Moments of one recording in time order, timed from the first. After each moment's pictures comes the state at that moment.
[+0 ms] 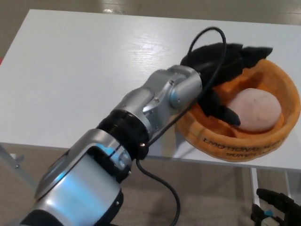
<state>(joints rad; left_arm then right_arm) -1.15 0.02 -0.53 0.97 0.60 -0.27 -0.09 -0.35 -0.15 -0.26 1.30 -0.01 -0.36 -0.20</state>
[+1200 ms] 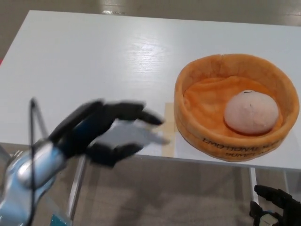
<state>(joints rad) -0.21 0.49 -0.15 -0.01 0.17 -0.29 -0.38 -0.36 -0.15 -0.25 1.30 -0.02 -0.36 -0.20</state>
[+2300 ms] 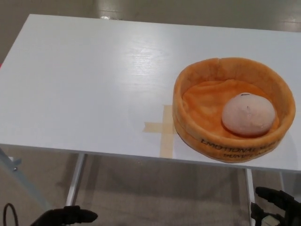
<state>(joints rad) -0.11 0.43 -0.18 0.86 0.14 -0.29 -0.25 -0.36 -0.16 -0.25 1.30 -0.02 -0.36 -0.20</state>
